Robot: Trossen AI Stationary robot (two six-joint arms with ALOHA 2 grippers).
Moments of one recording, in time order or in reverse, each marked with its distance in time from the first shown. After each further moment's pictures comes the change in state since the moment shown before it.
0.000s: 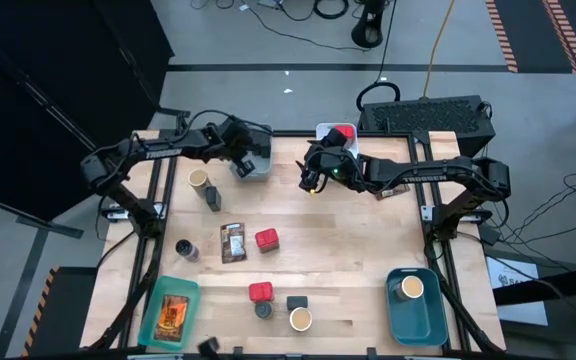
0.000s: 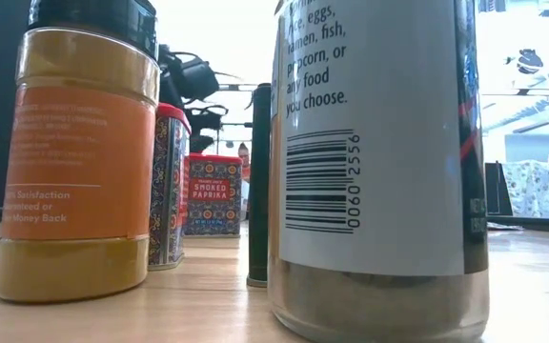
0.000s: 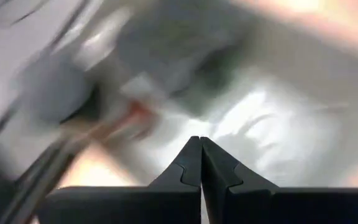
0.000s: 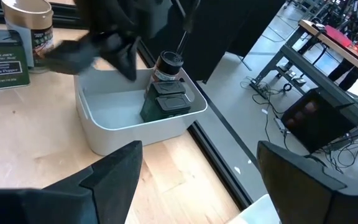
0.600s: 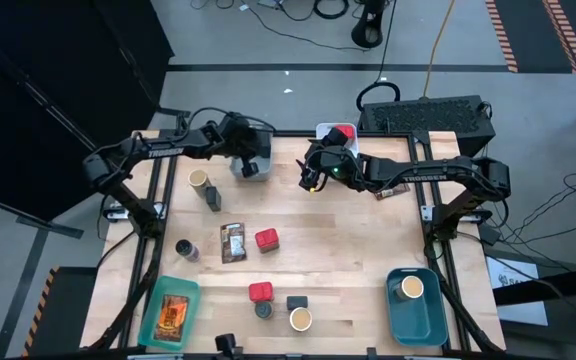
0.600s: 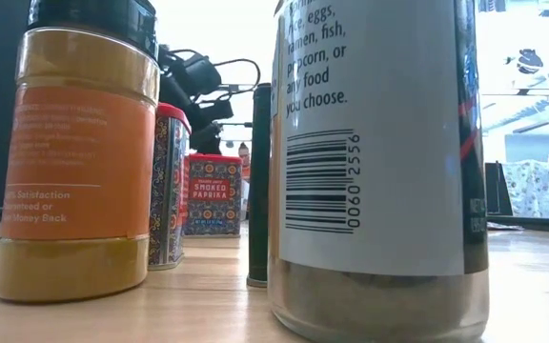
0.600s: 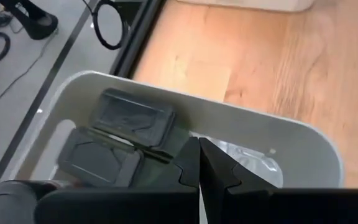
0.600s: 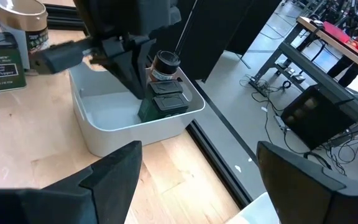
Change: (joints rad) left arm 0.014 0.026 0.001 0.174 0.195 0.220; right arm -0.005 0.000 0.000 -0.001 0.000 0.017
